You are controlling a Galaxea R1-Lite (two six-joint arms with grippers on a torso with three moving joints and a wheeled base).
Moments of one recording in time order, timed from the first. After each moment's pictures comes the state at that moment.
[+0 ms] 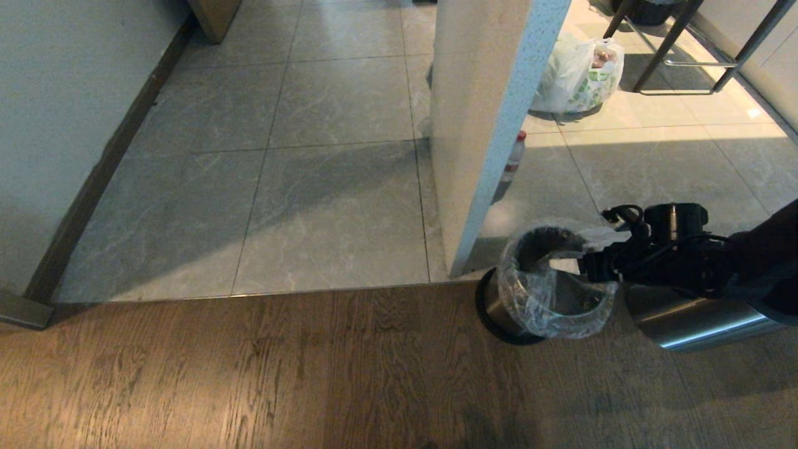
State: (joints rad) left arm 0.00 0.00 0.00 0.00 0.00 0.00; right arm -0.10 2.17 -1.10 -0.51 0.50 -0.12
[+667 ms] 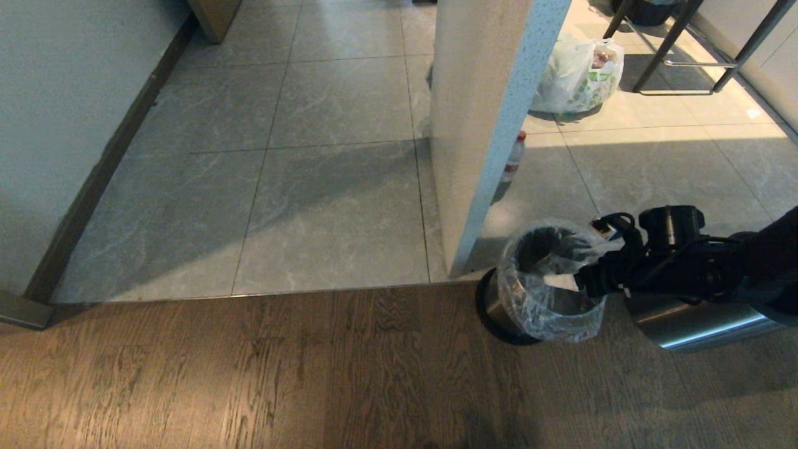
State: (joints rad) left arm 0.00 0.00 0.00 0.00 0.00 0.00; right arm -0.06 2.09 -1.02 -0.42 0.51 -0.25
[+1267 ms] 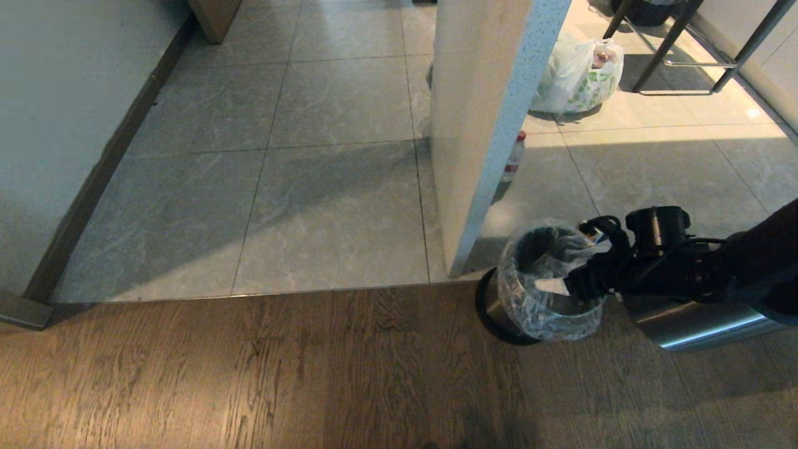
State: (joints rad) left arm 0.00 0.00 0.00 0.00 0.00 0.00; right arm 0.00 2.11 -1.04 -0.41 0.49 -0.29
